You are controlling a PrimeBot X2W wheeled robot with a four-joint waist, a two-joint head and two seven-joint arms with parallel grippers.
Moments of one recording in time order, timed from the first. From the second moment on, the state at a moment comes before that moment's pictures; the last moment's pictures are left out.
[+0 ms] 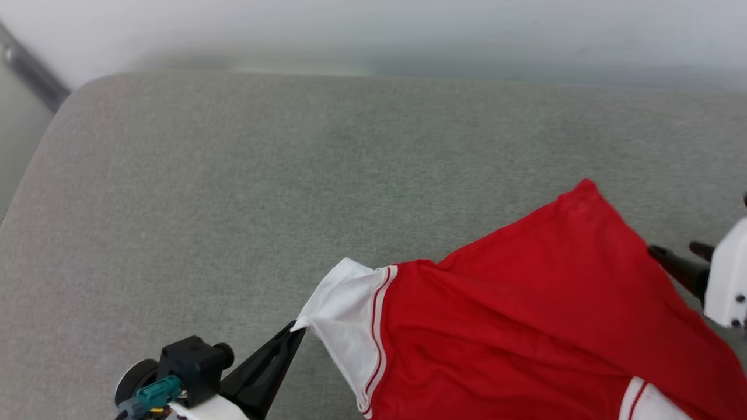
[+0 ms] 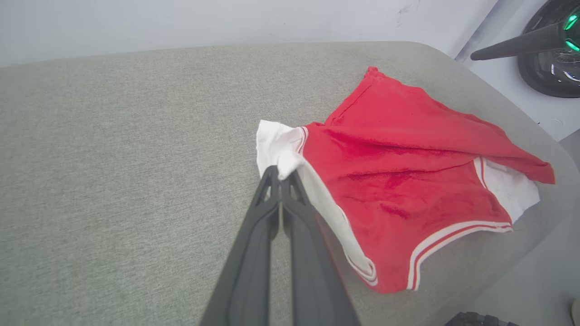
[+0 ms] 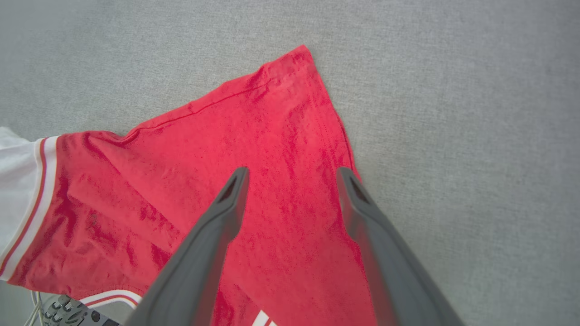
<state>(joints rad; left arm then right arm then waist) 0.04 0.63 -0.51 -0.41 -0.63 0.11 0.10 -0.27 -0.36 -0.15 -0.12 0.56 0.13 1.07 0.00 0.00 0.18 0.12</state>
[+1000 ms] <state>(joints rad) -0.08 0.54 -0.59 -0.36 -0.60 0.06 0.07 -0.59 -0.45 -0.01 0.32 0.34 0.13 1.03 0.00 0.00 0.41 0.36</state>
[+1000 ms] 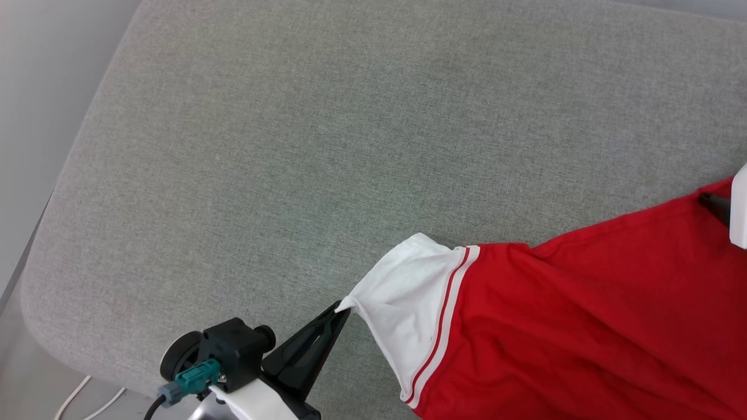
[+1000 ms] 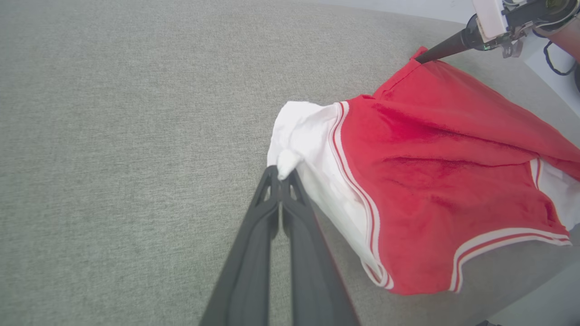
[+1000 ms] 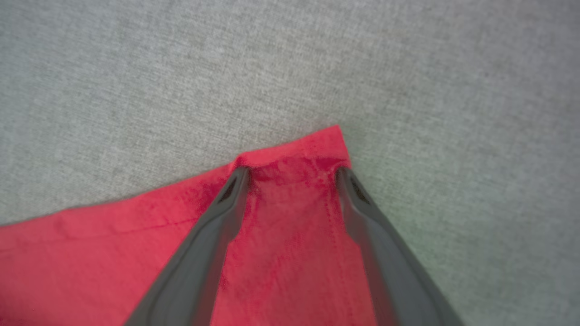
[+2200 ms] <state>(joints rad) -0.11 0.70 -0.35 -0.52 -0.59 0.11 -0.02 -0.64 -0.46 0.03 0.13 0.56 0.13 0.60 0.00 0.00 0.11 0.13</state>
